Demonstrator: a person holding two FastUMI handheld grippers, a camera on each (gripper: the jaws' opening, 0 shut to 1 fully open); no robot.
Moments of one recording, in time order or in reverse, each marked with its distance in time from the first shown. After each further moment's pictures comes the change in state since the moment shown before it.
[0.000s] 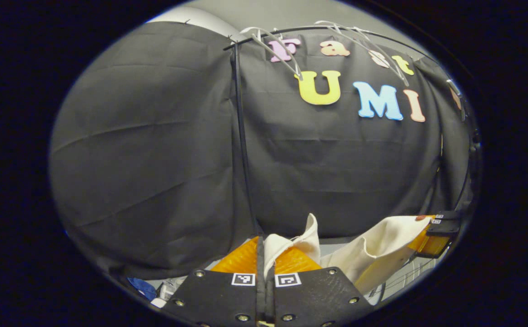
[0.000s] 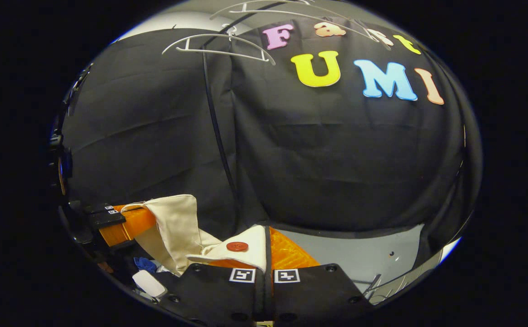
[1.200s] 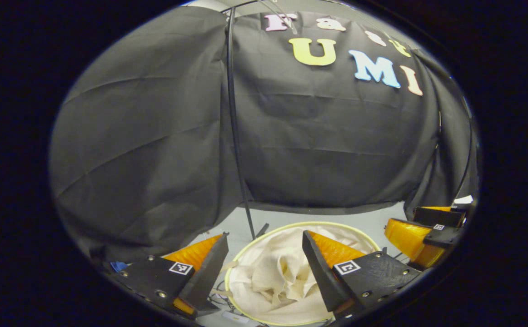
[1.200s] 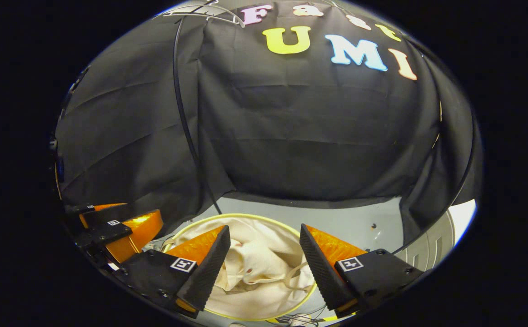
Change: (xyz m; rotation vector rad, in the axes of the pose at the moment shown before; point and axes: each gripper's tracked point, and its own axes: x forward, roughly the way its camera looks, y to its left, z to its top) left arm 0.052 -0.024 -0.144 -0.003 0.148 -0.052; right arm 0.035 -0.047 -0.116 0.021 0.096 -0.234
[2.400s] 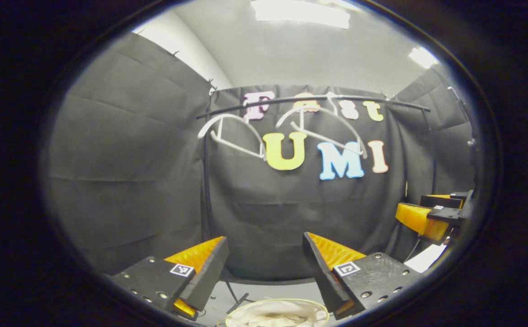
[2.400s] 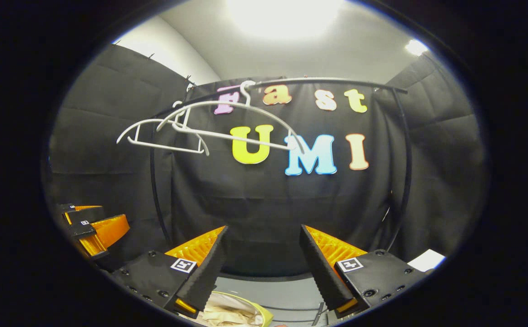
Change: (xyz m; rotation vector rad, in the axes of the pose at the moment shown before) left arm -0.239 -0.037 0.336 0.009 -0.534 -0.176; right arm -0.255 -0.088 0.289 0.004 -0.535 -0.225
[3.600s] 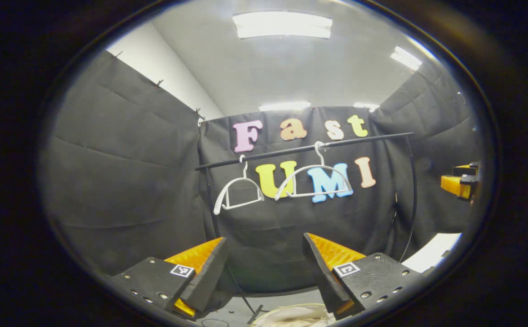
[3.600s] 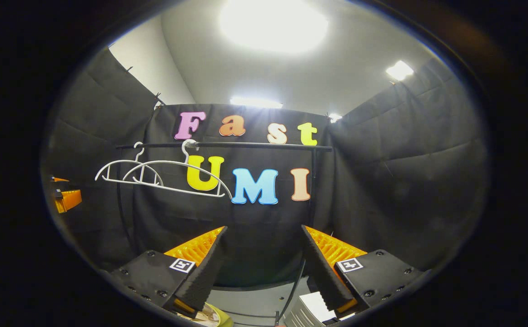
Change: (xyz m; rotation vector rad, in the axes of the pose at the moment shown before) left arm -0.075 0.018 0.150 0.104 -0.090 -0.037; right arm -0.125 -0.138 0.108 -0.055 -0.107 -0.253
